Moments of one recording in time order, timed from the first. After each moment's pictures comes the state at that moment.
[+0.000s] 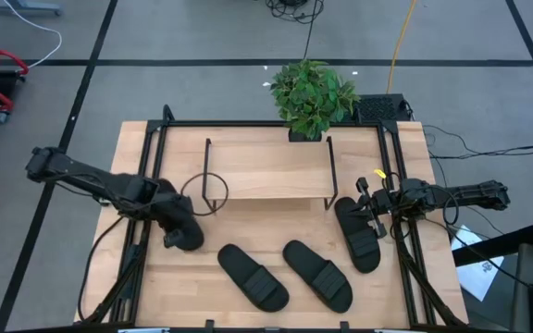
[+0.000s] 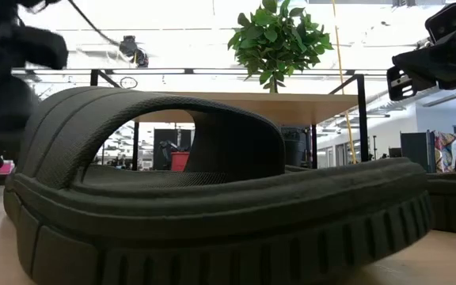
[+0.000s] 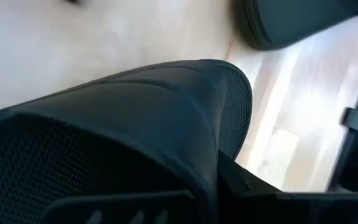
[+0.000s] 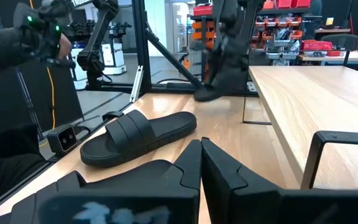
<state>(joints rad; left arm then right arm) -0.26 0.88 0.63 -0.91 0.20 -0.69 0.09 0.08 0.02 0.04 -0.17 0.04</state>
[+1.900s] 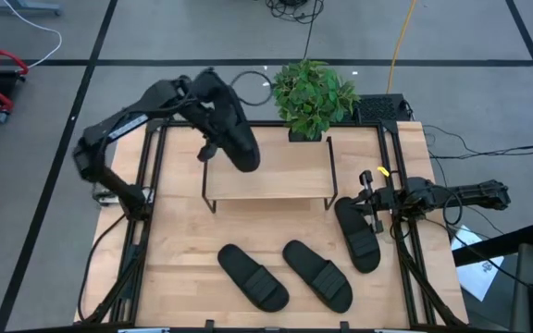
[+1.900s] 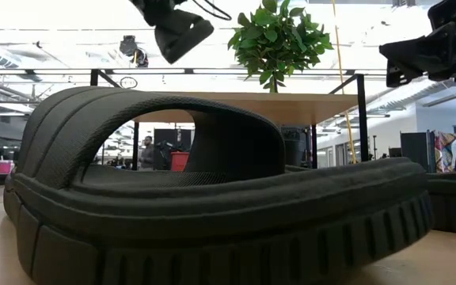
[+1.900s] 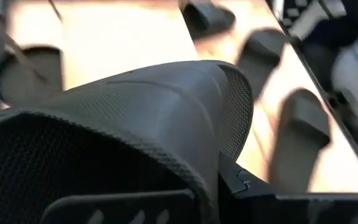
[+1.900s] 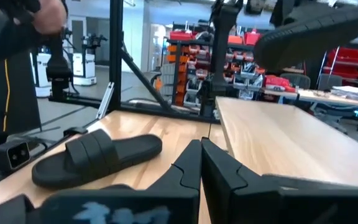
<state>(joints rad) 0.56 1.59 1.75 -1.22 0.66 0.58 0.09 0.09 0.02 0.15 -0.05 -0.09</state>
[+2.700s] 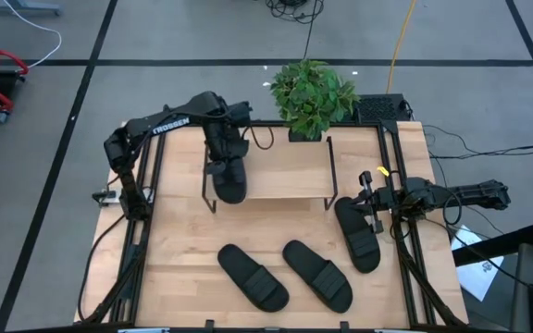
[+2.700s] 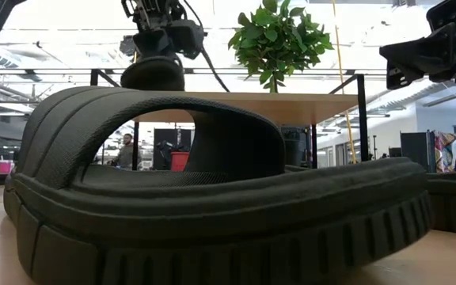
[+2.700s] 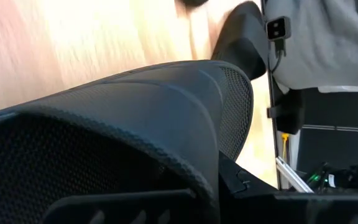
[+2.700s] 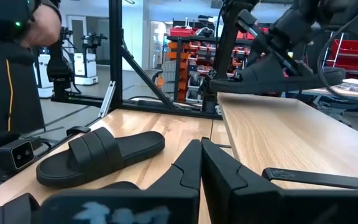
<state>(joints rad) 0.50 1.82 1.71 -1.57 0.71 0.61 0.09 0.09 0.02 0.14 -0.06 -0.06</state>
